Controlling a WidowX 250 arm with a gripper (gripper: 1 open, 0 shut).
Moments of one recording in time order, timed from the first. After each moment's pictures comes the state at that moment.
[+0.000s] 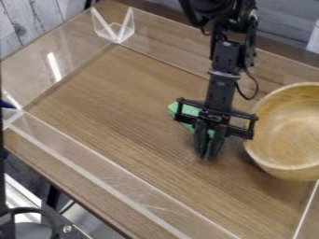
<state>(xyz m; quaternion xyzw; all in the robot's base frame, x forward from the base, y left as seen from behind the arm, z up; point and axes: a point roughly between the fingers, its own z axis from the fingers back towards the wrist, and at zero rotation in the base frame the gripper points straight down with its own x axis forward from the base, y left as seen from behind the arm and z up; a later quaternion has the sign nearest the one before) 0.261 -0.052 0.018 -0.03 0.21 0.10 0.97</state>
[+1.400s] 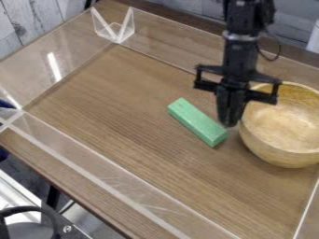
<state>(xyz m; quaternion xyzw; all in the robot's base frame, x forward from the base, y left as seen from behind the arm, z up) 0.280 -0.064 0.075 -0.08 0.14 0.03 0.99</state>
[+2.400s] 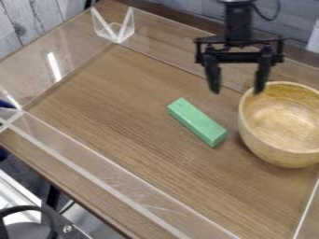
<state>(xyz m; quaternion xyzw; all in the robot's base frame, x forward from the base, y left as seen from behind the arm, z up) 0.310 -0.022 0.091 -0.10 0.11 0.23 0.96</state>
